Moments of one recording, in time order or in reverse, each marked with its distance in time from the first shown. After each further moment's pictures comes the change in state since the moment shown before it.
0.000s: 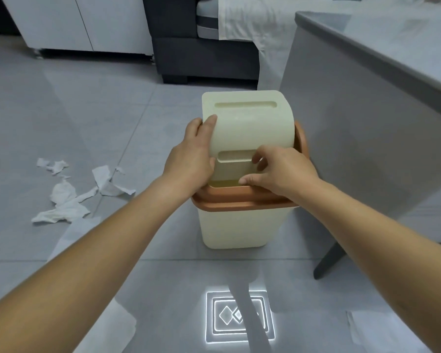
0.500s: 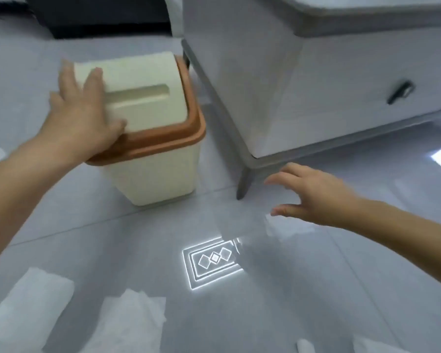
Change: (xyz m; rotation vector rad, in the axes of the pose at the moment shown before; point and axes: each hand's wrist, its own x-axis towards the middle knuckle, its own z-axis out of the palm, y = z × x) left_hand -0.036 0.046 -0.003 0.174 -0.129 -0.015; right_hand -0.237 0.163 -0.027 -0.209 -0.160 -0.063
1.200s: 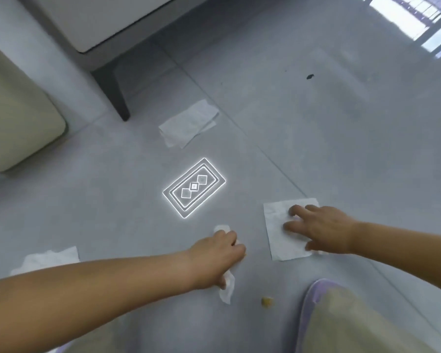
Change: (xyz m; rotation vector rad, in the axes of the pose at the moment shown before) left_hand -0.347 0.232 0.189 0.112 -1.236 1.187; right_hand -0.316 0.068 0.186 -0.009 -0.715 0.143
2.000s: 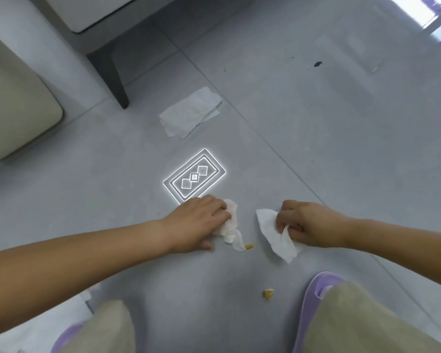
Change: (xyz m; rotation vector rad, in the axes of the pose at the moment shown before) left_hand -0.010 -0.056 -0.017 0.109 0.257 0.081; right_hand 0.000 -0.027 -0.033 0.516 0.149 -0.056
